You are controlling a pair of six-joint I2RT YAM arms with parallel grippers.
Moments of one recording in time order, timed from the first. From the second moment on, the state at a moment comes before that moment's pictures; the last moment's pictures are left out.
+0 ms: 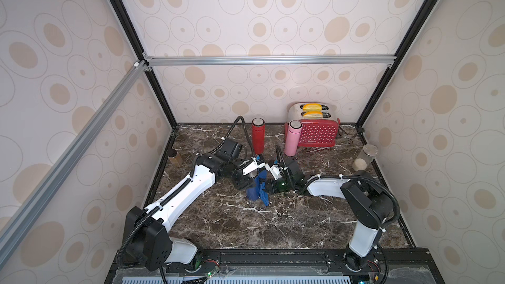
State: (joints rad) left arm -0.53 1.37 1.17 -0.82 0.31 0.59; right arm 0.78 1.83 0.91 0.14 -0.53 0.49
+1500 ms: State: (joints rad) left arm -0.59 1.25 1.03 -0.64 0.00 0.03; right arm 0.79 1.63 1.08 0.05 -0.57 0.46
